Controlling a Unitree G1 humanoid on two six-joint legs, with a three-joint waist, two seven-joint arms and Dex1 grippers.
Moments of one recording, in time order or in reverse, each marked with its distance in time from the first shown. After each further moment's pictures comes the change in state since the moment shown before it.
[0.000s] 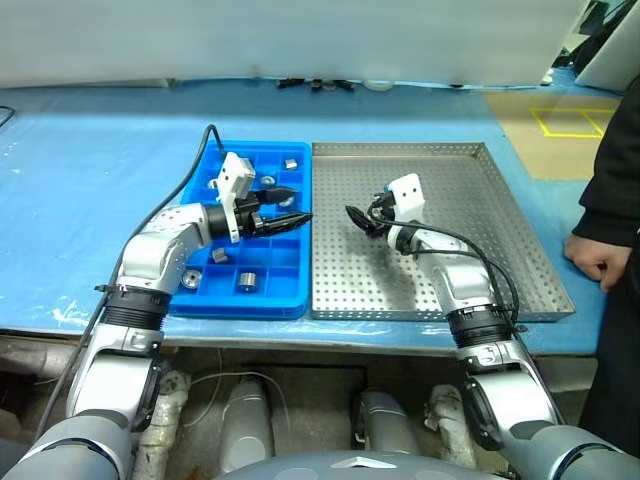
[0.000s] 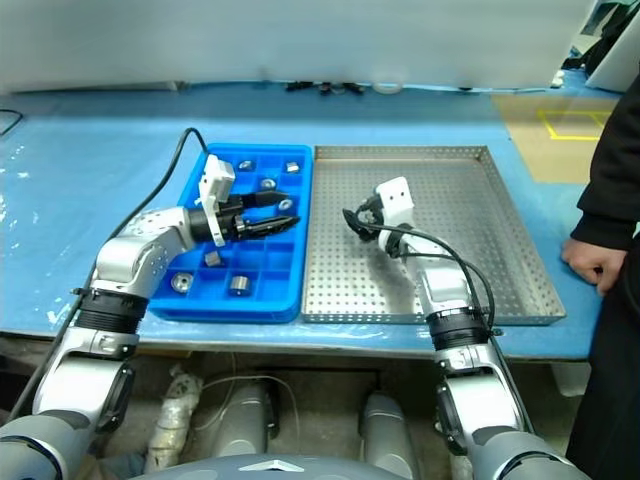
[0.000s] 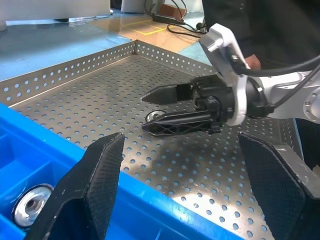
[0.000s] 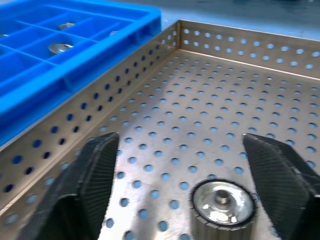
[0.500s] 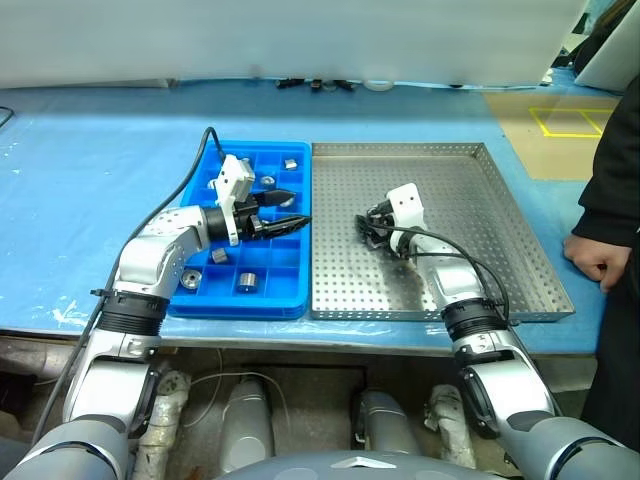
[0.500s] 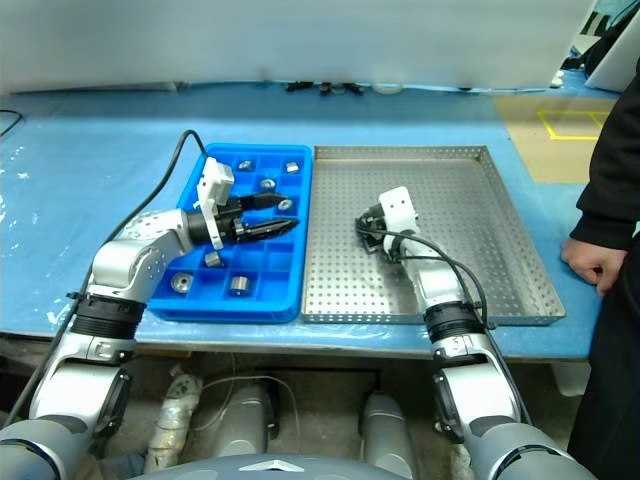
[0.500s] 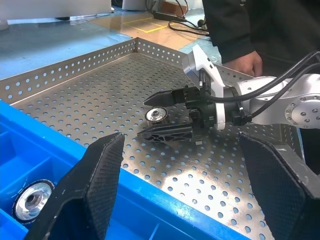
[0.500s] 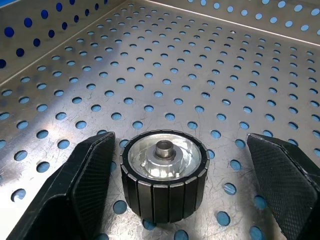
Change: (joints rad) left arm 0.025 0.001 0.000 -0.048 0.000 0.018 0.018; right arm -0.033 0.007 -0.007 0.189 -0.087 -0.071 -0.064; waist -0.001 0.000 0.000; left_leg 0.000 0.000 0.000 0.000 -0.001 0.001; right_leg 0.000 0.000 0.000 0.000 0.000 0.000
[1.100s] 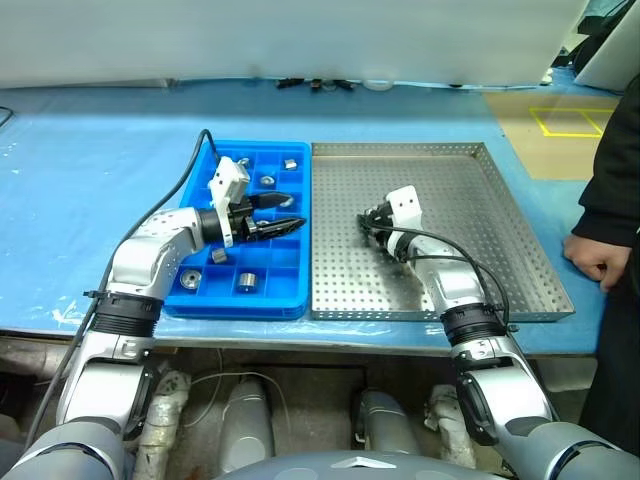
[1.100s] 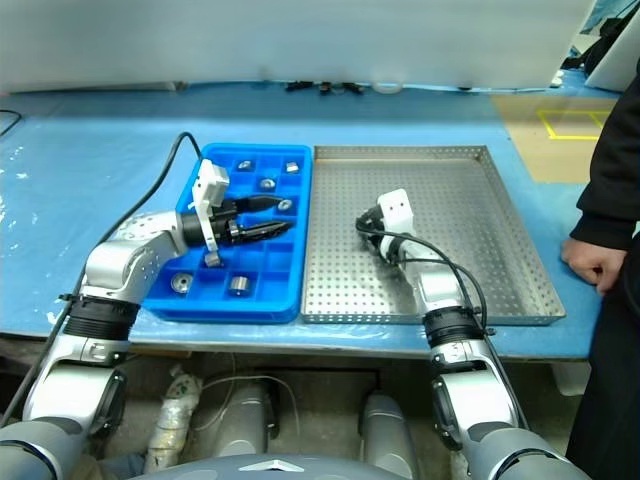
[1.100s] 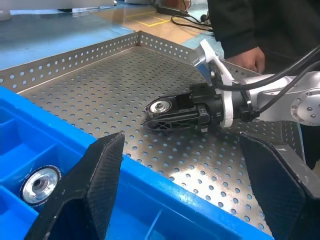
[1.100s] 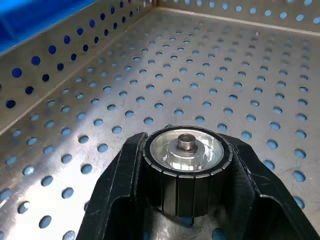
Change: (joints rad) left arm 0.021 0.029 0.020 -0.003 -0.013 0.030 0.003; right arm 0.031 0.017 -0.008 -0.103 0.048 0.054 0.075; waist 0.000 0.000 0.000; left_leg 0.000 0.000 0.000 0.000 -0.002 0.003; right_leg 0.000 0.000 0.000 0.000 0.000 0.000
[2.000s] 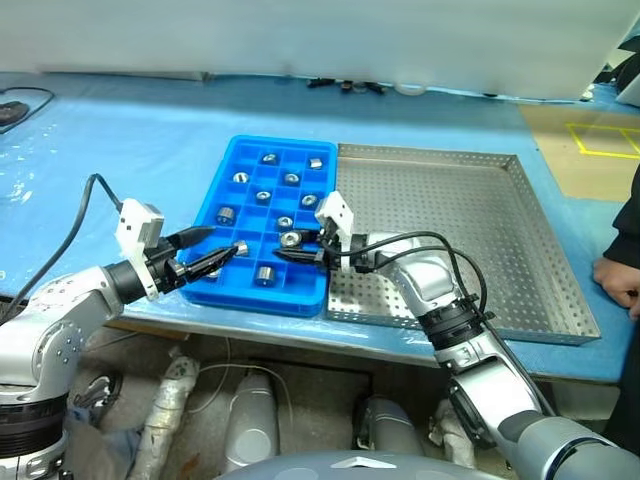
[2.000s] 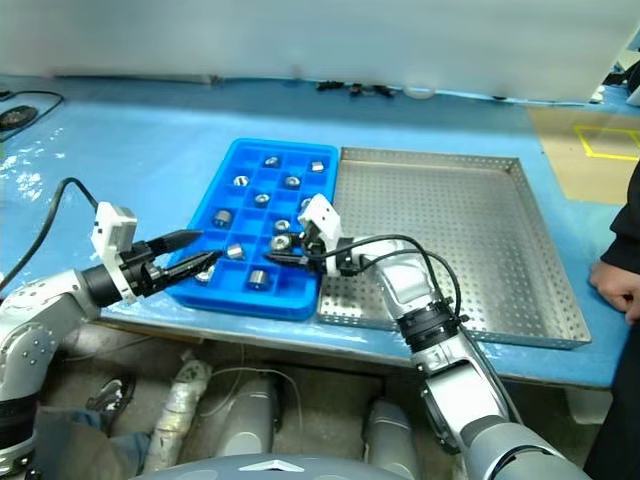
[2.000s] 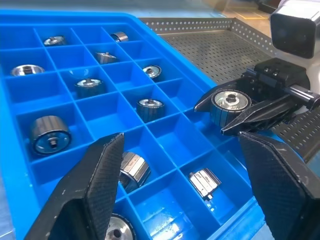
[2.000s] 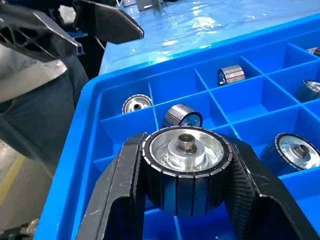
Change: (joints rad) left arm 0.497 0.180 0.352 -0.526 -0.231 0.248 0.239; right arm -0.030 0.023 0.276 -0.224 0.176 0.134 0.519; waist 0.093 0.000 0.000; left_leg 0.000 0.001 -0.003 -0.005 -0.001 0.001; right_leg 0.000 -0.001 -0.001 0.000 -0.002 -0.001
